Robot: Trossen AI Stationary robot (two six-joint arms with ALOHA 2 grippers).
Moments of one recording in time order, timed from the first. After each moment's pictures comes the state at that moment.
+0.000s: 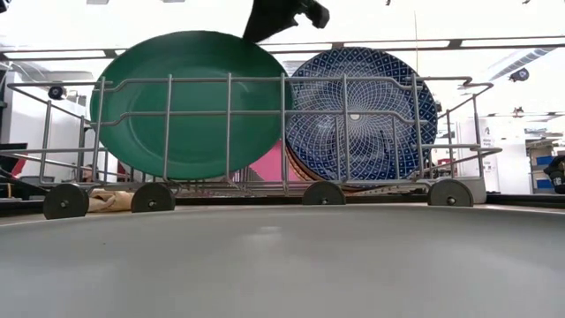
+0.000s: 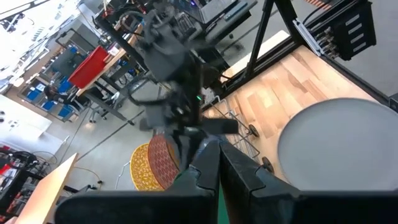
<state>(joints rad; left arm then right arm) -1.07 1.21 1.67 -1.19 -1.08 -0.02 0.19 1.88 1.72 -0.54 0.68 0.23</state>
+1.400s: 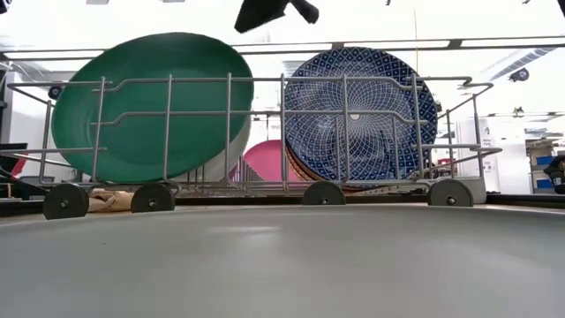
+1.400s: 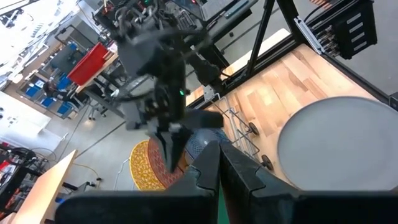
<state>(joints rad) -1.07 1.20 1.67 -1.21 -1.08 -0.05 0.13 1.90 1.84 -0.60 0.55 0.26</state>
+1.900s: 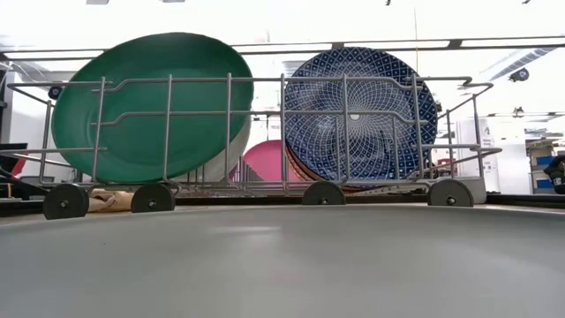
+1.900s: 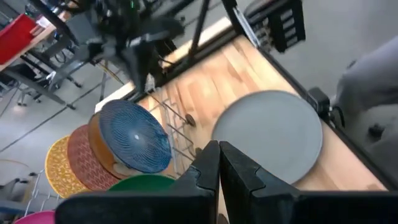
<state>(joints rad) -1.07 1.31 1.67 -1.17 -0.87 -0.20 0.42 1.82 1.99 -1.19 0.57 0.62</state>
